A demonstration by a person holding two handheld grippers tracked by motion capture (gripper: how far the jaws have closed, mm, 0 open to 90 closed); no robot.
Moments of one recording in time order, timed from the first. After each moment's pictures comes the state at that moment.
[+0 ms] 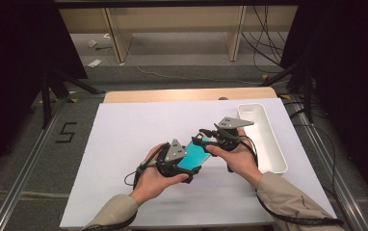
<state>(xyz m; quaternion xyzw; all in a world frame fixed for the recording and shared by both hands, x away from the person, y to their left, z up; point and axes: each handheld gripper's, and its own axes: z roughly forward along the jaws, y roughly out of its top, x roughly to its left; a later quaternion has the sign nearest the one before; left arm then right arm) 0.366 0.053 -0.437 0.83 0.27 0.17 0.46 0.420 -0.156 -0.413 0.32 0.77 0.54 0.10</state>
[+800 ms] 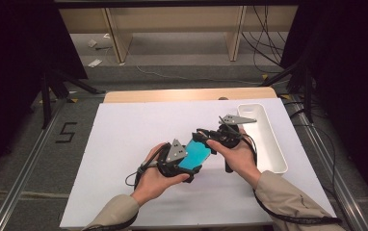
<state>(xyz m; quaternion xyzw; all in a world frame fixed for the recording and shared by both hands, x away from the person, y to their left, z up) 0.366 0.050 -0.436 0.83 0.26 0.19 0.46 0.421 -0.157 -0.407 0.35 0.74 0.56 0.06</state>
